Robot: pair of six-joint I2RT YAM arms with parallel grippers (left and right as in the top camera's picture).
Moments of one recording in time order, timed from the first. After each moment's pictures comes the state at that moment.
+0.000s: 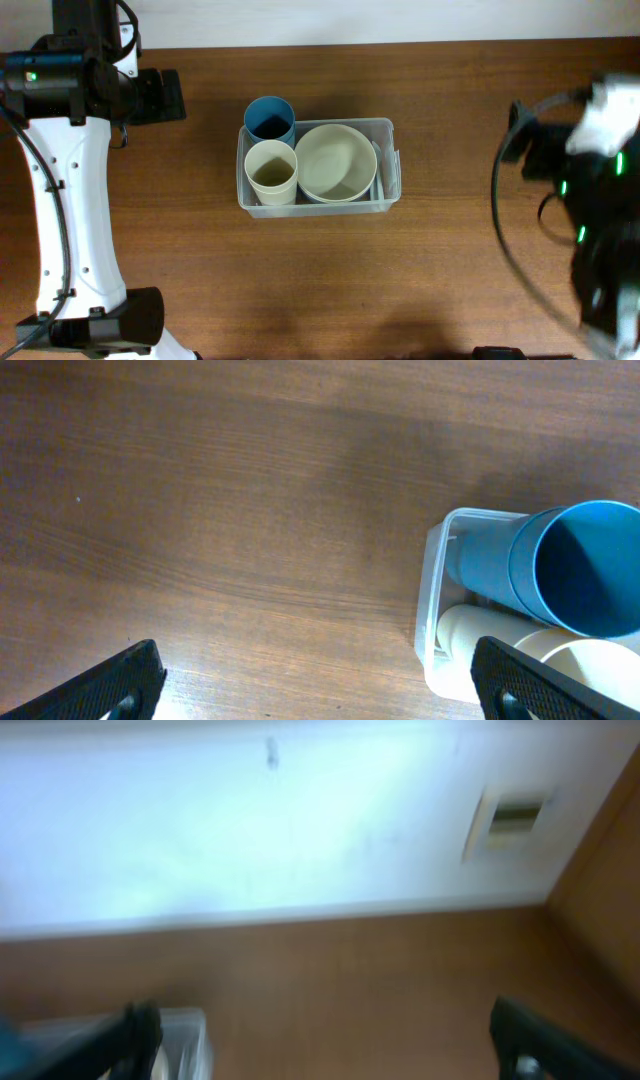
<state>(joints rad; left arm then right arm) 0.03 1.81 2.27 -1.53 -0.10 -0.10 -0.07 0.91 1.23 -0.59 0.00 0.02</state>
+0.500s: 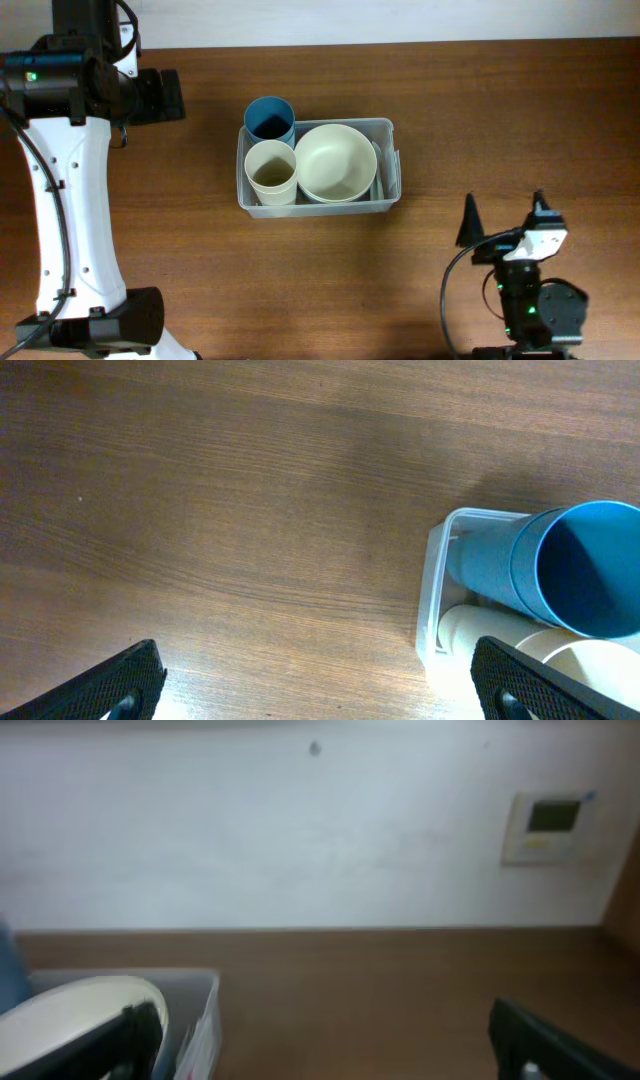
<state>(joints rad) 0.03 1.81 2.27 -1.52 -0.10 -0.10 -0.03 0.24 0.25 0.00 -0.05 0.03</state>
